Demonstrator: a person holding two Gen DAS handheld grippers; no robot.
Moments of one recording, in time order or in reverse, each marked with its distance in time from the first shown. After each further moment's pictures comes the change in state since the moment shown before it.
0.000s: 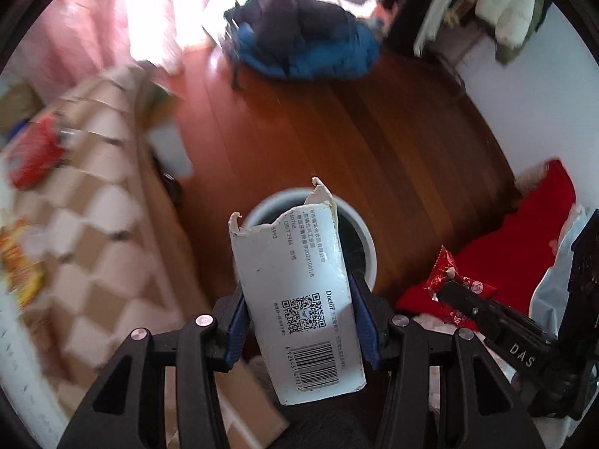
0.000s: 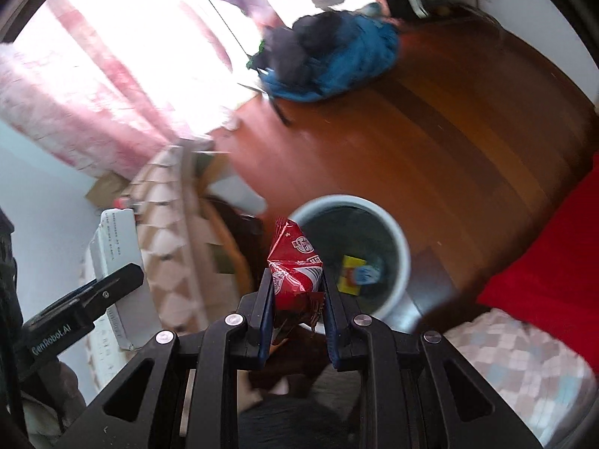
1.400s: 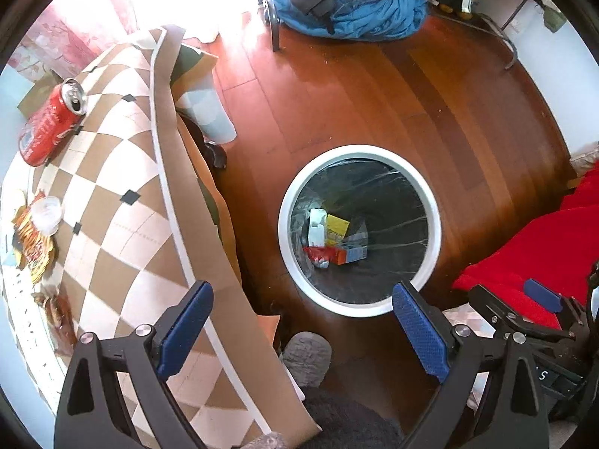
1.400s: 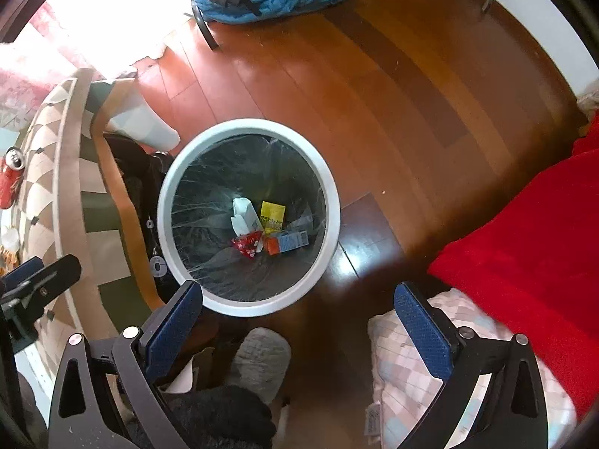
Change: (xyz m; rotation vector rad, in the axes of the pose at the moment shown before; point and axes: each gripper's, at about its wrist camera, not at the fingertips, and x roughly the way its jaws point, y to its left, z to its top) left arm 0.025 0.004 -0.025 -0.023 0.075 0.242; right arm 0.109 -0.053 -0.003 -0.051 0.236 -0.253
